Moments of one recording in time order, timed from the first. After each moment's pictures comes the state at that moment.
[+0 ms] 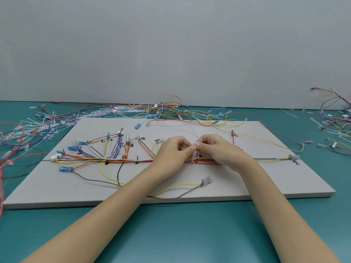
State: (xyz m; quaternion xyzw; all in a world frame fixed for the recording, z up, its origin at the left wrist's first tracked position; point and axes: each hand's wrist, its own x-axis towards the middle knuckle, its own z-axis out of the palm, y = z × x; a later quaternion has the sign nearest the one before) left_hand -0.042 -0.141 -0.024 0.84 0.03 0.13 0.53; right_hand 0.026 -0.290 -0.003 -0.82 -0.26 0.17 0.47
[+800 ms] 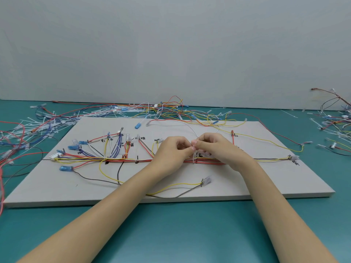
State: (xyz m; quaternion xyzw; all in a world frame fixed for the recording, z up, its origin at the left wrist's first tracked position) left_hand -0.047 -0.143 -0.016 0.83 0.03 0.11 0.54; right_hand 0.024 -0.292 0.001 -0.82 -0.25 0.16 0.50
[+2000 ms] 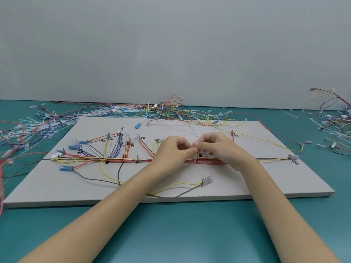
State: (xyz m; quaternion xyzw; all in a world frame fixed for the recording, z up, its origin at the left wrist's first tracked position) left_hand -0.047 -0.143 -0.016 0.84 0.03 0.12 0.53; right_hand 0.020 -0.295 0.006 -0.79 -0.26 0.18 0.53
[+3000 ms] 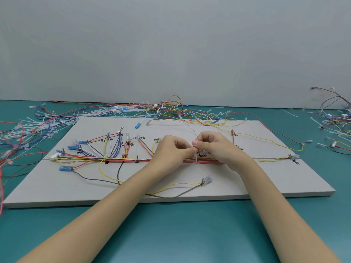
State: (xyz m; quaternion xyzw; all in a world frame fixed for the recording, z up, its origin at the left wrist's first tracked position) left_hand -0.052 -0.144 -0.010 0.83 0.04 0.13 0.54; right_hand 0.021 -0.290 0.001 -0.80 -0.27 0.15 0.52
